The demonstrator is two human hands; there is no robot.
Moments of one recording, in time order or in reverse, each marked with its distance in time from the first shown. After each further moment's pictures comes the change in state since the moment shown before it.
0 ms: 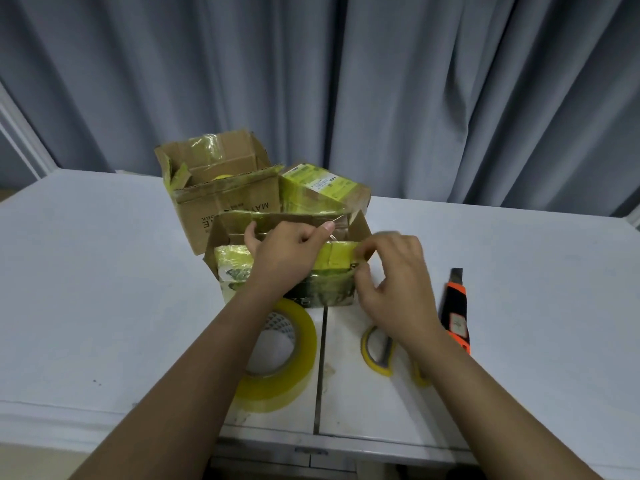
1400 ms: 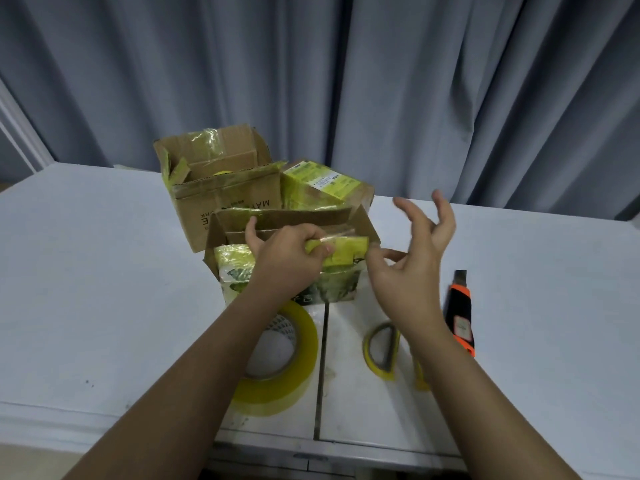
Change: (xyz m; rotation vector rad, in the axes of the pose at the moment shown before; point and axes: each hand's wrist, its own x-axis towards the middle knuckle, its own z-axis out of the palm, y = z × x) left_hand -0.005 -0.010 0.004 0.080 0.059 0.135; right_hand 0.010 -0.009 0.004 0.444 0.210 0.214
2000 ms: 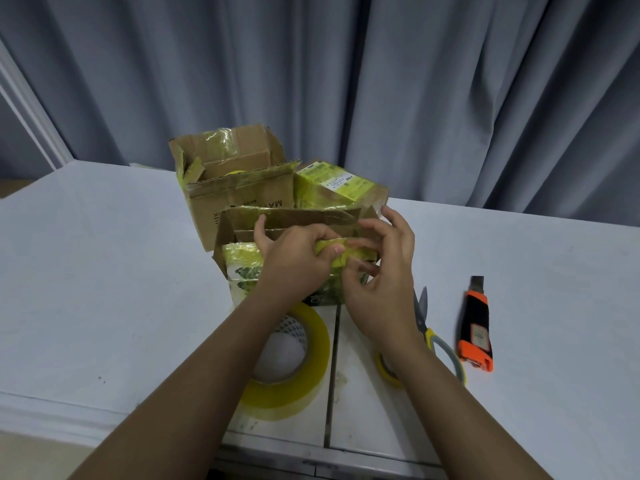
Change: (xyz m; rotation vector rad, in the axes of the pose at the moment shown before) left_hand 0.001 -0.002 -0.004 0.031 0.022 0.030; right_hand -0.015 0.000 0.034 0.078 -0.131 -0.044
